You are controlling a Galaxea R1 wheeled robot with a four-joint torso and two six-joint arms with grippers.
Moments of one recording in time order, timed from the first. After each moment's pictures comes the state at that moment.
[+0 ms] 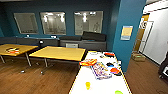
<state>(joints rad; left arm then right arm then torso) 1.52 2.94 -2.59 0.12 -0.05 -0.06 -1.54 2.93 -2.52 -0.04 0.06 0.08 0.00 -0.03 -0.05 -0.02</state>
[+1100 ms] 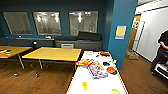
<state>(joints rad) 1.52 2.94 -2.59 0.12 -0.05 -0.06 -1.54 2.94 -2.52 -0.04 0.06 0.08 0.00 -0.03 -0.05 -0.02</state>
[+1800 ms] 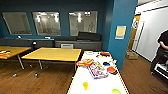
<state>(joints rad) 1.52 2.95 -2.59 0.12 -0.05 -0.06 -1.54 2.93 -2.53 -0.04 0.06 0.08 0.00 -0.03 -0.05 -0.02</state>
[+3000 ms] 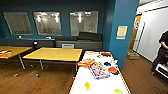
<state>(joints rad) 1.52 2.94 -2.59 0.12 -0.05 -0.06 -1.54 2.94 -2.53 -0.04 0.06 0.08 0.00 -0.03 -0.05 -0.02</state>
